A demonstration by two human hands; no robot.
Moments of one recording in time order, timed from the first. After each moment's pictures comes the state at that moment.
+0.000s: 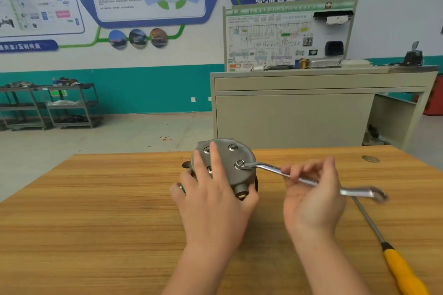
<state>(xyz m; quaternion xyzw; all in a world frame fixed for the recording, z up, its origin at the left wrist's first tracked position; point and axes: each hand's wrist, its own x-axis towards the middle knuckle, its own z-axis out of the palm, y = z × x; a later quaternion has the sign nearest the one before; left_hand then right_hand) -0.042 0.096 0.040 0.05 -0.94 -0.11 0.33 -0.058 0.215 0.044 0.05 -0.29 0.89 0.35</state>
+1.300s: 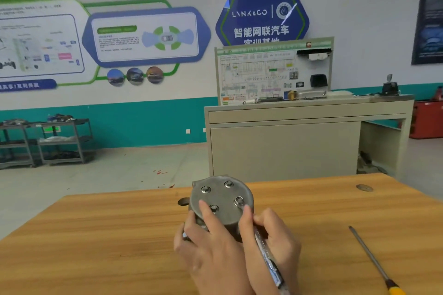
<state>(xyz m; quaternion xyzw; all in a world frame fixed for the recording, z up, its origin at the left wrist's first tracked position) -0.059 0.129 0.018 0.13 -0.84 -0.31 0.43 -0.054 0.177 0.018 0.13 -0.66 0.48 0.56</state>
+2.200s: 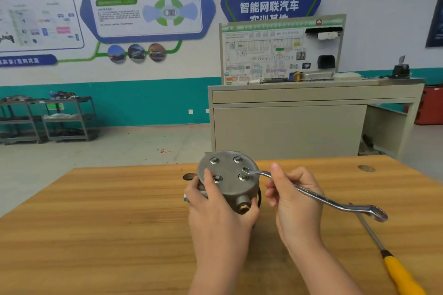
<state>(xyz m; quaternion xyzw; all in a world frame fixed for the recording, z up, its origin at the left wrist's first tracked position) -0.042 0.098 0.018 0.03 -0.86 -0.36 0.36 -0.055 0.204 0.040 0.09 -0.46 0.82 0.31</state>
